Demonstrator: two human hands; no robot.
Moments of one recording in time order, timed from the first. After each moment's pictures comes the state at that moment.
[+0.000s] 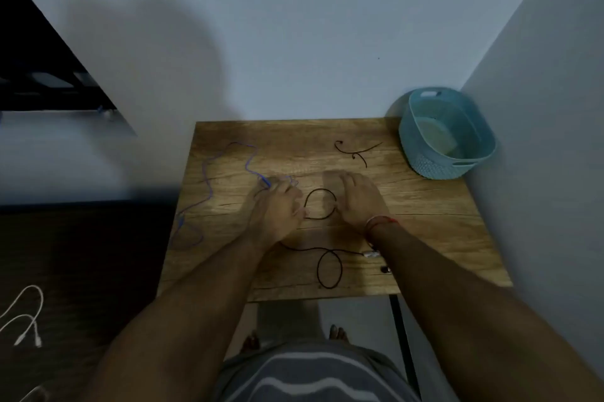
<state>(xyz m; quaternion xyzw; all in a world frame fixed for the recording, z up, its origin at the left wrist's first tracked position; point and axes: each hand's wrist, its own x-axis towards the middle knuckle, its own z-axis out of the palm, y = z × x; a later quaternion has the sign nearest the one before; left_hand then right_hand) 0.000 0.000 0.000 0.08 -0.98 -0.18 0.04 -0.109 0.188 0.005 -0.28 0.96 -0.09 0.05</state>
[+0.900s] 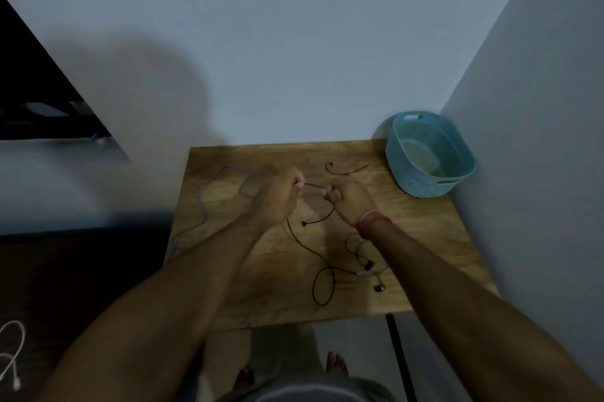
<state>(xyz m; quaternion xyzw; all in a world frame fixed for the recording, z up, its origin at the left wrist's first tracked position) -0.058 -0.013 0.046 0.03 -0.93 -0.36 0.09 -0.124 0.177 0.058 -0.28 0.92 -0.28 0.07</state>
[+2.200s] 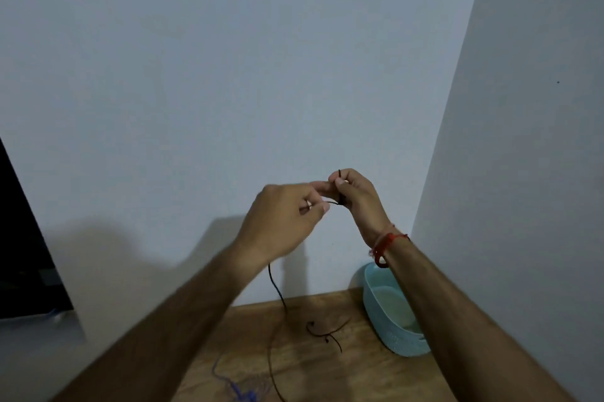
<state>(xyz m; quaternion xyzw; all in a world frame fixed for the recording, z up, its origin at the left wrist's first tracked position) -0.089 0.007 0.371 -0.06 -0.90 -0.32 0.30 -0.199 0.157 0.354 -0.30 0.63 -0.72 0.00</state>
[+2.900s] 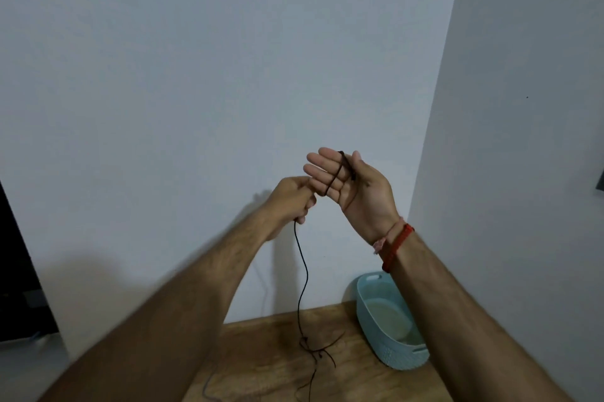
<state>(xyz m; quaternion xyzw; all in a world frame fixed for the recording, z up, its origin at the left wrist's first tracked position) -0.173 0.014 0.384 -0.04 -0.81 -0.57 0.11 -0.179 0.171 0.403 -0.33 0.43 -0.83 0.12</state>
